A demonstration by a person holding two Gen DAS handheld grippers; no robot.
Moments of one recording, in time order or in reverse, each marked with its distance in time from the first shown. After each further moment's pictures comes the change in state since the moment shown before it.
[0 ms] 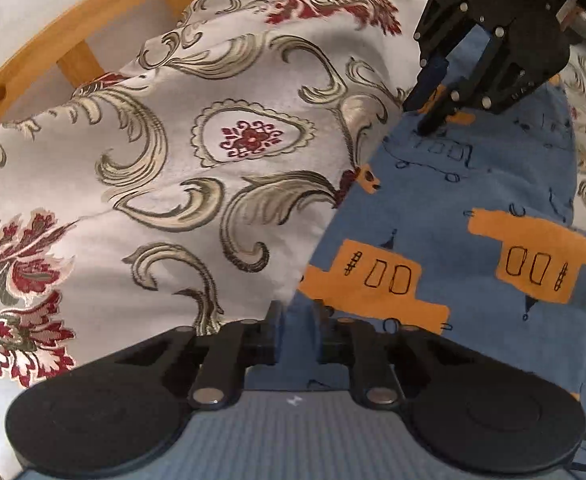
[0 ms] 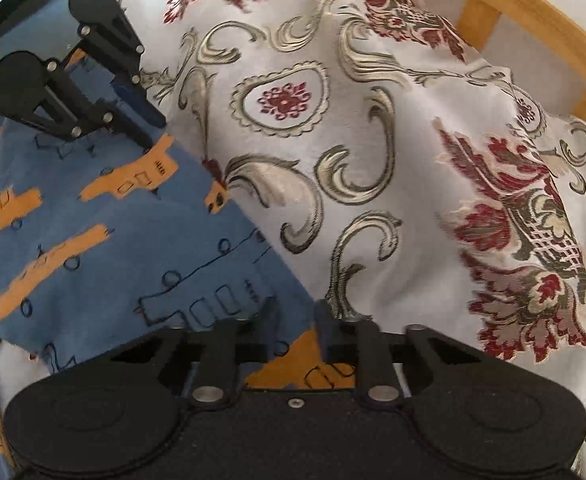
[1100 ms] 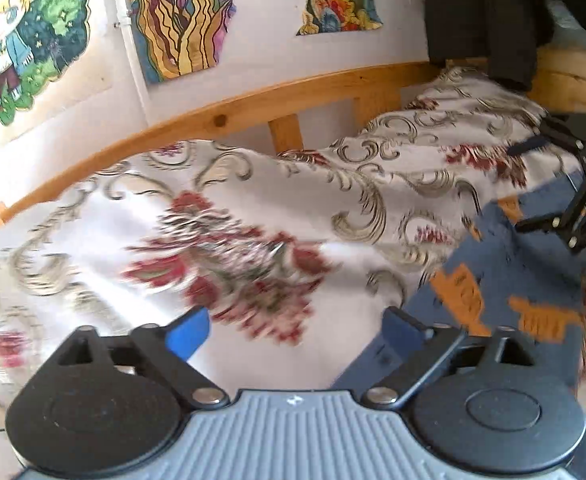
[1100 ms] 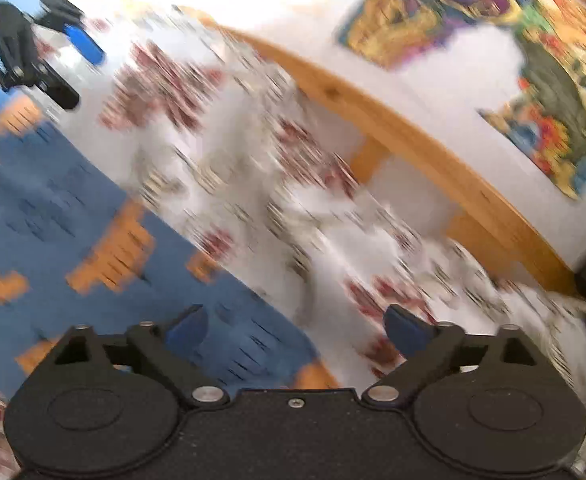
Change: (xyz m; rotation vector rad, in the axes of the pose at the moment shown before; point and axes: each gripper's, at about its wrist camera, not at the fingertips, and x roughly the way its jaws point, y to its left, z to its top) left arm -0.115 0.086 -0.076 -0.309 -0.322 0.241; right arm -0.039 0.047 0.016 -0.013 -0.392 -0.376
